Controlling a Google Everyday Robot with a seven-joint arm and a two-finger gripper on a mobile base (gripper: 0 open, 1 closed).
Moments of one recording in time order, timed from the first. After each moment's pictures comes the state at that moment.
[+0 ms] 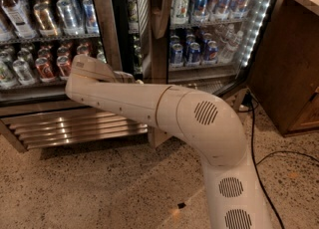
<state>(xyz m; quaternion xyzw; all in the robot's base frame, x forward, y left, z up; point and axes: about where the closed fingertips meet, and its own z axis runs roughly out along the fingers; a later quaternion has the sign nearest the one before) 0.723 0.038 0.691 0.09 0.91 -0.27 0.32</state>
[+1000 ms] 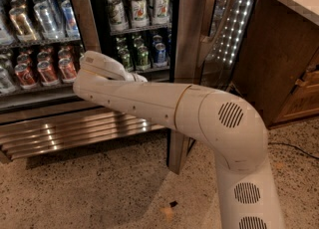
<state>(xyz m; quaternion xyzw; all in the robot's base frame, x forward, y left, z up) 0.676 -0.011 0.705 0.15 0.90 -0.29 0.28</state>
